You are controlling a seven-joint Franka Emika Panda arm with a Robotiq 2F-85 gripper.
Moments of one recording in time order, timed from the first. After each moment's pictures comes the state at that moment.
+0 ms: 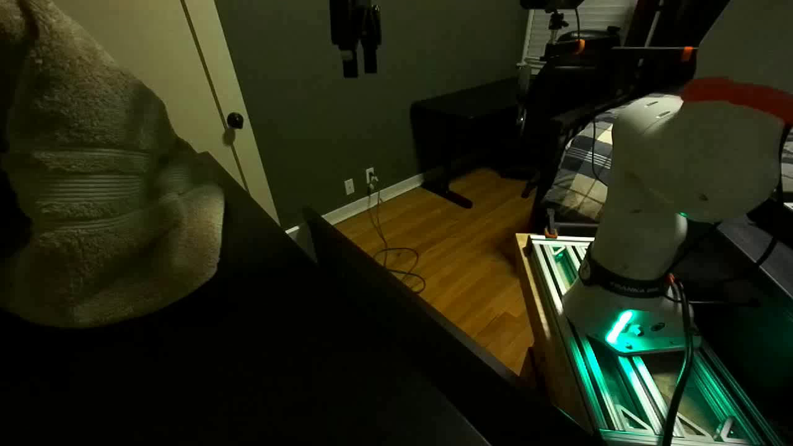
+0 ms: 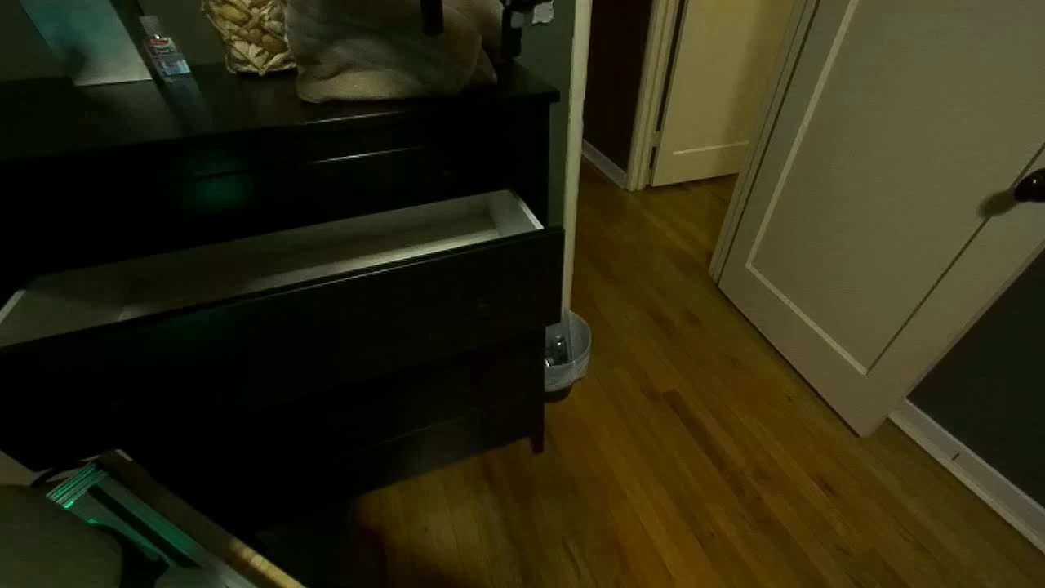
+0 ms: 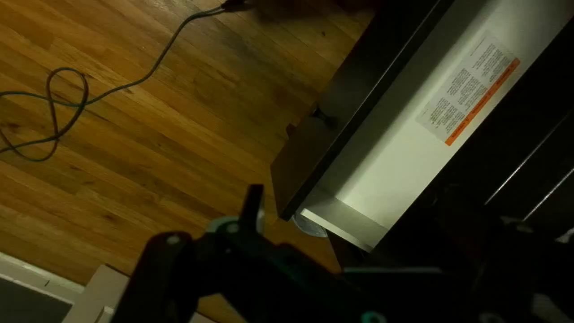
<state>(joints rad) -0.07 -0.30 -0.18 -1.99 0.04 1.70 -0.12</state>
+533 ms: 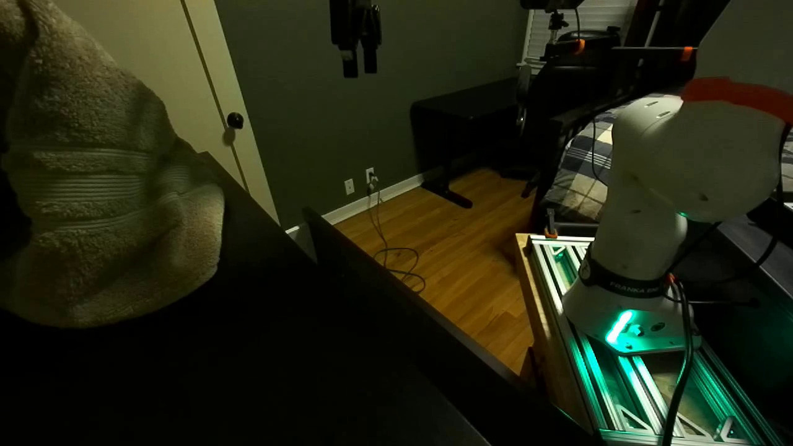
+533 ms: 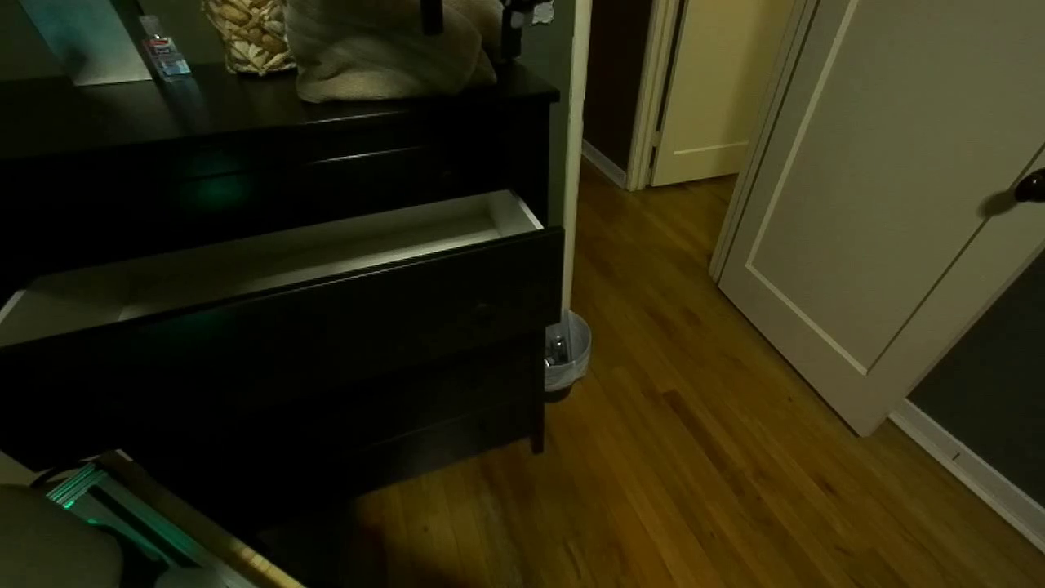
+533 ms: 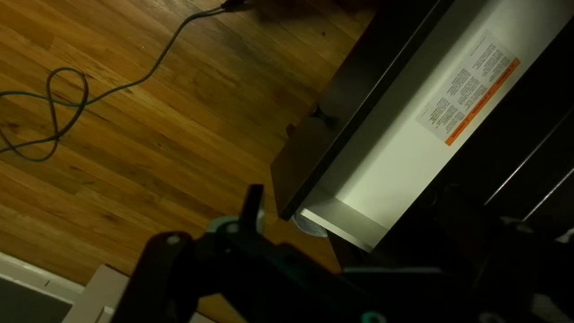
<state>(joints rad) -0.07 -0.30 -0.18 -1.99 0.04 1.70 -0.12</state>
